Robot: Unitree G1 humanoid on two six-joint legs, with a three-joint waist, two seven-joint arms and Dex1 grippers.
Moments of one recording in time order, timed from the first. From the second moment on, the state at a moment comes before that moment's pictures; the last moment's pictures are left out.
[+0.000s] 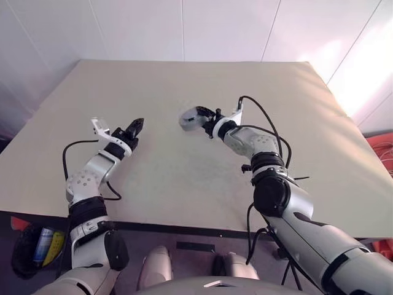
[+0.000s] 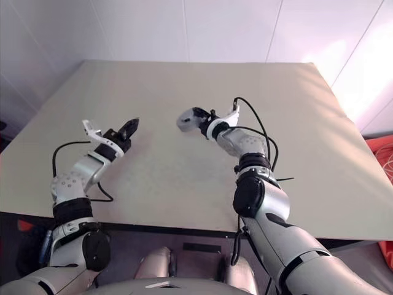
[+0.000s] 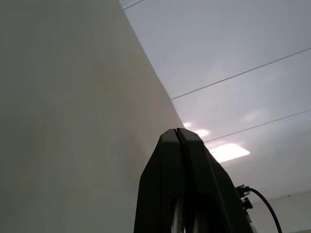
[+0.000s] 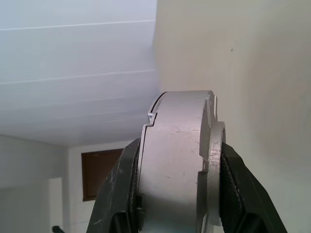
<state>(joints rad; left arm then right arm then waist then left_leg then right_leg) -0.48 0.13 0.65 0.24 -1.05 0.89 -0.22 -1.06 0.03 -0.78 1.01 0.87 0.81 0.11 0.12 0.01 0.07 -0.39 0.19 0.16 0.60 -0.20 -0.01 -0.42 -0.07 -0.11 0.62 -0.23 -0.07</state>
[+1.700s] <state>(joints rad) -0.36 0.17 0.51 0.08 -1.34 0.85 -0.18 -1.05 0.08 -0.70 0.84 1.02 0.97 0.08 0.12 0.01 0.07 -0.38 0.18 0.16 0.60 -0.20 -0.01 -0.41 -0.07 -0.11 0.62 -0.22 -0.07</state>
